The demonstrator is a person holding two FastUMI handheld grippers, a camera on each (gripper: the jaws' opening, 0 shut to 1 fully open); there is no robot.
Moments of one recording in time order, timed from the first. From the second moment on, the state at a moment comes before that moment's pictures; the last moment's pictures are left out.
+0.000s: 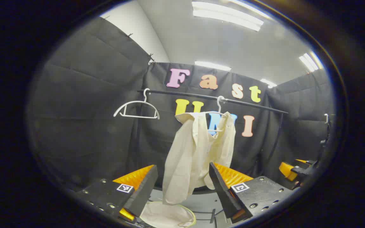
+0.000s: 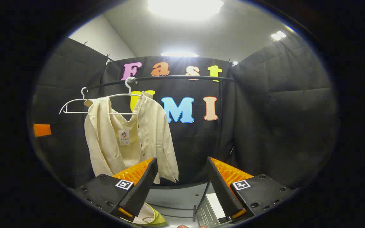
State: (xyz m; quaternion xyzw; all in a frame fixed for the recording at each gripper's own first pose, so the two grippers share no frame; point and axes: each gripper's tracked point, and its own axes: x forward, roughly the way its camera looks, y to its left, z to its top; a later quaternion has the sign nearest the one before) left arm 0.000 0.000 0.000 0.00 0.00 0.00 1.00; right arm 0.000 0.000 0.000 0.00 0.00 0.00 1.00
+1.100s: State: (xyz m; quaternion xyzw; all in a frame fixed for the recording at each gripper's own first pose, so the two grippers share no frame) left arm -0.003 0.014 -0.004 0.04 0.00 0.02 1.00; right arm 0.002 0.015 0.000 0.03 0.02 0.01 1.00
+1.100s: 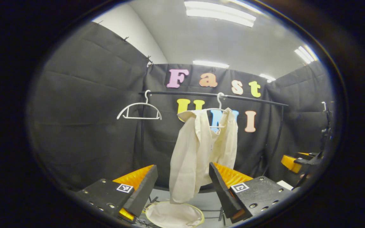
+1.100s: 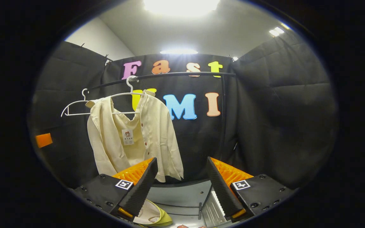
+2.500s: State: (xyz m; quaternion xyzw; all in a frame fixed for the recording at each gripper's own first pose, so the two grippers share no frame) left arm 0.257 -0.082 0.012 0.02 0.01 0.13 0.99; right arm 0.208 0.020 0.009 0.03 0.01 0.09 1.00
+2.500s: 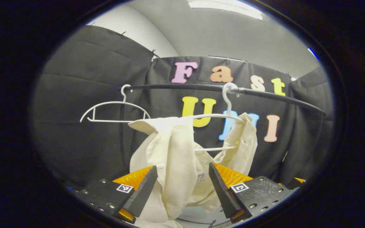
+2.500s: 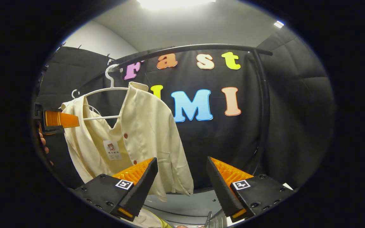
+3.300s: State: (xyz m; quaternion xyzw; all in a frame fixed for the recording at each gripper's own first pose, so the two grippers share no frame) left arm 0.317 -0.041 -0.005 0.08 0.02 0.30 0.95; right arm 0.276 0.051 -0.018 0.01 0.04 0.20 0.98
